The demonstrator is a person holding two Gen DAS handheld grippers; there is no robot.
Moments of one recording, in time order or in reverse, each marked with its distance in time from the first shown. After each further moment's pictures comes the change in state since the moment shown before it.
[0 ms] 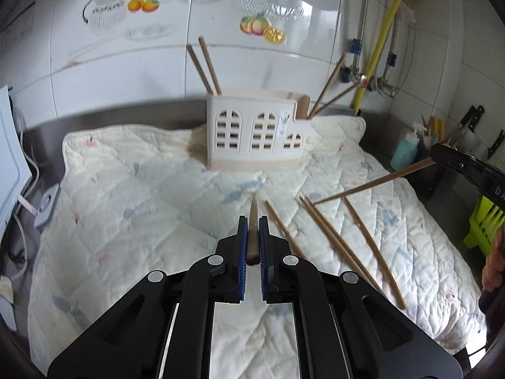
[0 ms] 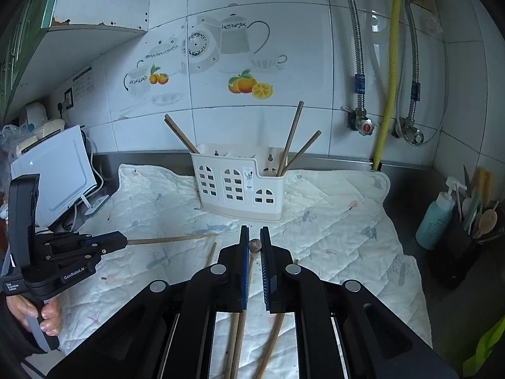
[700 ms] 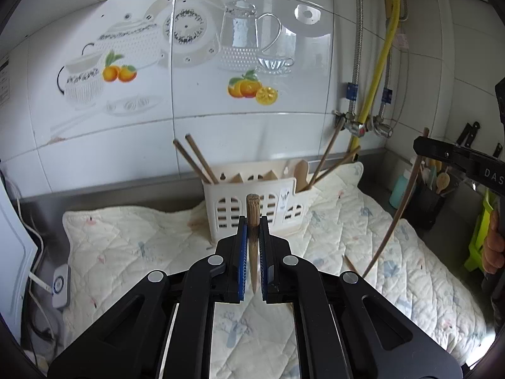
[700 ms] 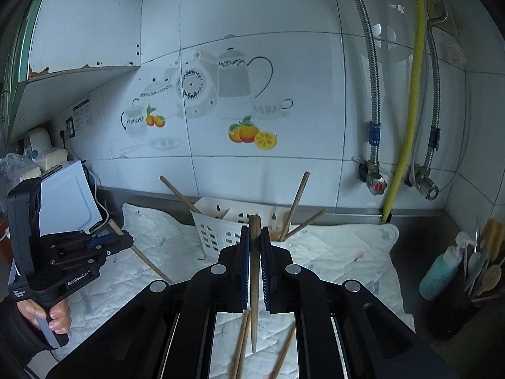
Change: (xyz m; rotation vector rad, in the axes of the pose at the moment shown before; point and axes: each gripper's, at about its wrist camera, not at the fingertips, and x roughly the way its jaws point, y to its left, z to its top) left arm -0.001 0.000 0.102 0.089 -0.099 -0.012; right arm 0.017 -0.015 0.099 0.000 -0.065 0.054
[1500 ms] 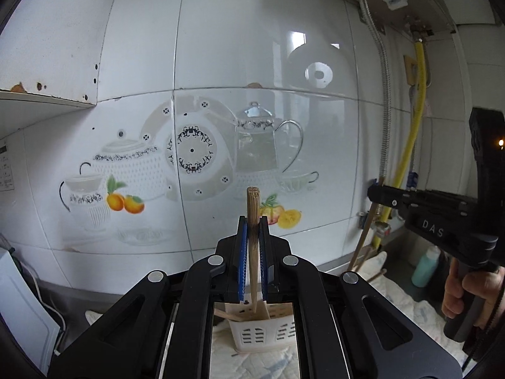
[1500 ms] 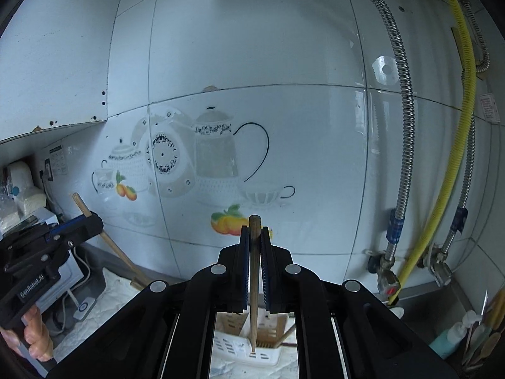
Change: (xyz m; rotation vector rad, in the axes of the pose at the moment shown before) left arm 0.008 -0.001 0.134 0.038 -0.266 0.103; right arm 0.079 -0.008 0.107 -0.001 -0.150 -0.057
